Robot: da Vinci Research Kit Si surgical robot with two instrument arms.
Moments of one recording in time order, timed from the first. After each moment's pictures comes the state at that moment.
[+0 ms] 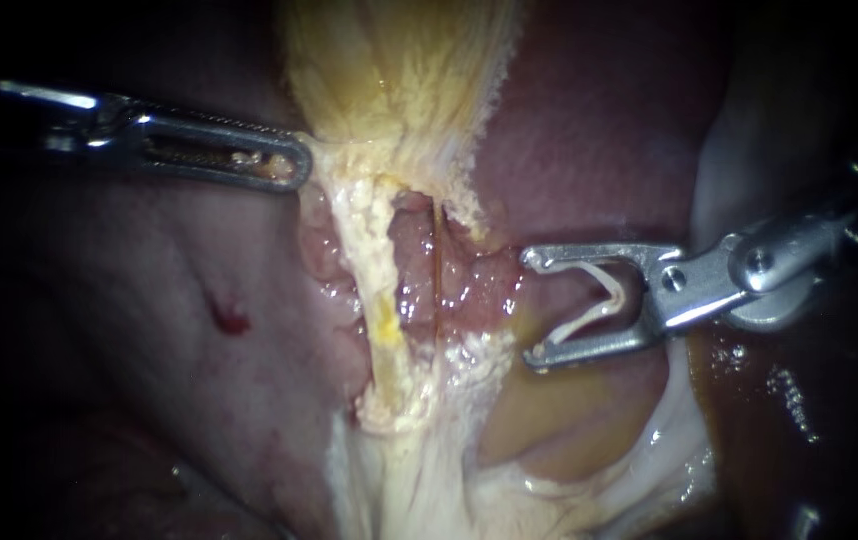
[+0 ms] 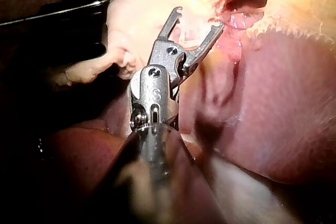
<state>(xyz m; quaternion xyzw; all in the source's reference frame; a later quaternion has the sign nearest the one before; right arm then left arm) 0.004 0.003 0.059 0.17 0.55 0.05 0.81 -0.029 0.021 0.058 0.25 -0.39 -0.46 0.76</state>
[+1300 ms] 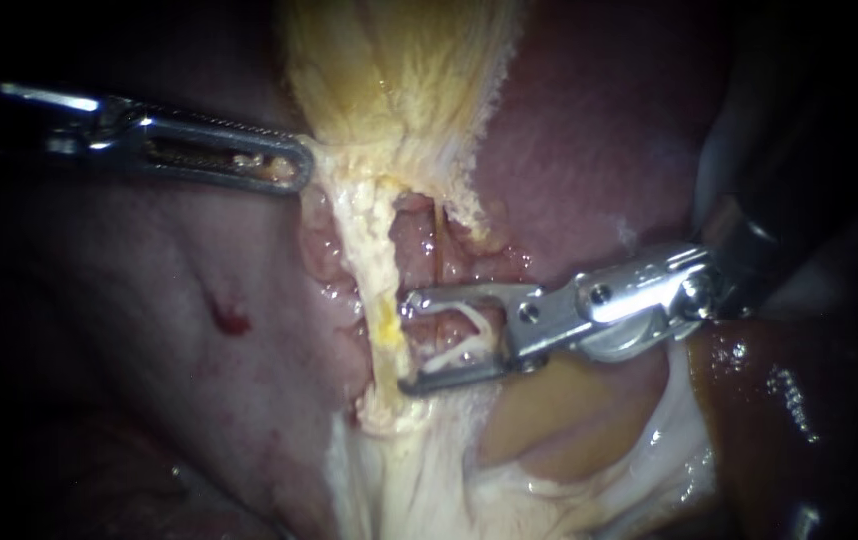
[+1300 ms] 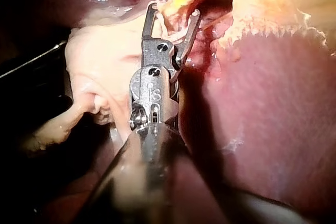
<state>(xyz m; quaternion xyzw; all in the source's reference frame) 0.014 -0.002 0.069 0.25 0.54 0.10 0.80 -0.029 0.021 0.058 0.25 -0.39 -0.46 0.76</state>
